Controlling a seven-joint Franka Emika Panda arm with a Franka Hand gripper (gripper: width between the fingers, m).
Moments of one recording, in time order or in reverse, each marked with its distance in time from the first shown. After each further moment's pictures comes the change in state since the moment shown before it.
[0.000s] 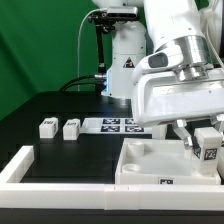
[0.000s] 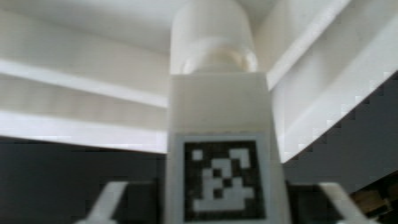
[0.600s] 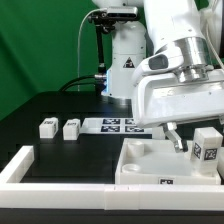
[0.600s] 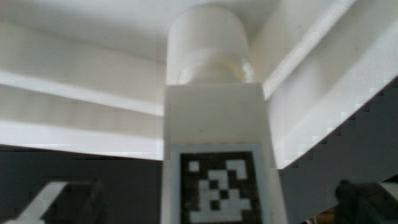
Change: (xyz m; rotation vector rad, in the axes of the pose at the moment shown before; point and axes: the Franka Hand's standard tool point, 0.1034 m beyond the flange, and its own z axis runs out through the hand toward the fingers) arm -0.001 0.000 0.001 0.001 -0.003 0.001
